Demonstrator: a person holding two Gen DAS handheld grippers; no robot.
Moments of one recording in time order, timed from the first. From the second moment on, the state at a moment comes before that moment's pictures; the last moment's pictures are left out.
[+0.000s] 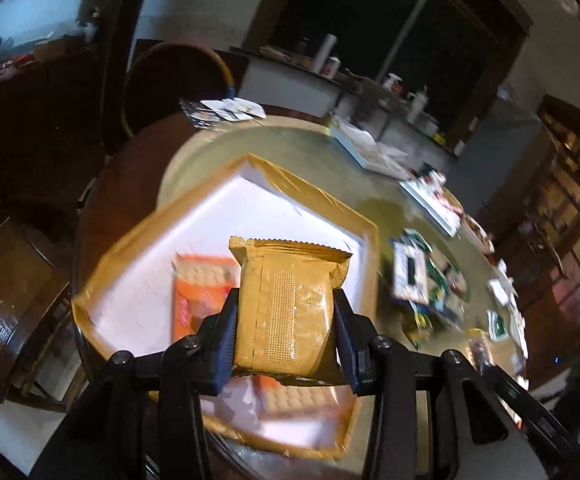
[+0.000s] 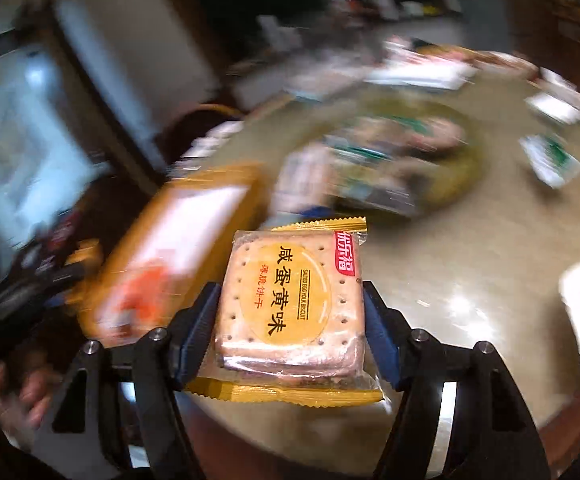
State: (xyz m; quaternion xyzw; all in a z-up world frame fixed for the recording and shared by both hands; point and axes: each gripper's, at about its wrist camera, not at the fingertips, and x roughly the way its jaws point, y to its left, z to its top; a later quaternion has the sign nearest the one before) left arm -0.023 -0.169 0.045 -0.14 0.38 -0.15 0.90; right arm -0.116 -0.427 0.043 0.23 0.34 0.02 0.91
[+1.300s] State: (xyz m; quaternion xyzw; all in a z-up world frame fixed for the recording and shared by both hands) left arm 0.029 -0.185 0.050 0.01 0.37 -0.05 0.93; right arm 0.023 -0.346 0.027 0.14 0.40 0.04 0.90
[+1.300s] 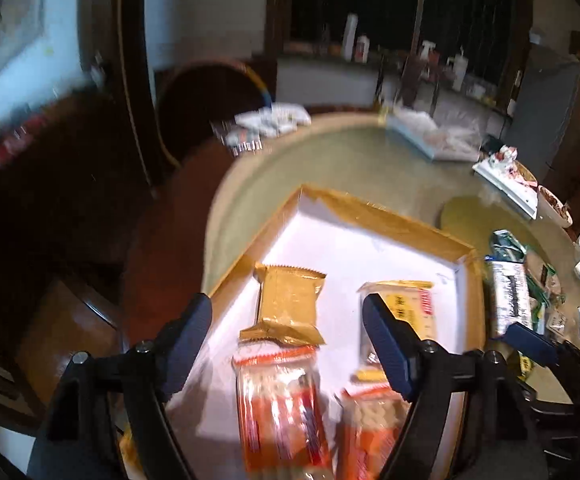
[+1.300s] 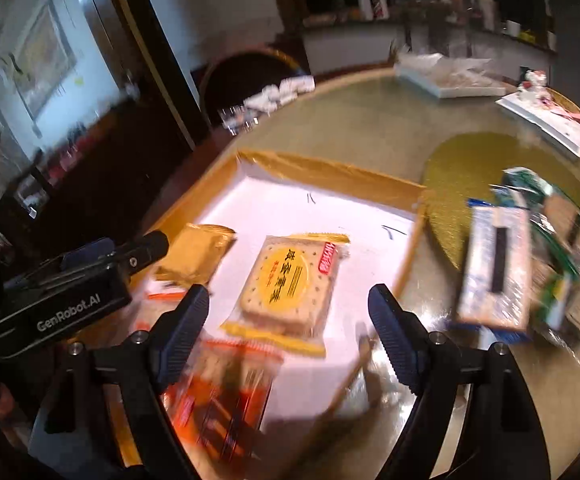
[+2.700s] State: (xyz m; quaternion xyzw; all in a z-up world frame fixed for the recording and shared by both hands) left arm -0.053 -0.327 0.024 0.01 0.43 -0.25 0.87; right arm -0.135 -0.497 0.020 0.23 0.36 -0.08 0.90
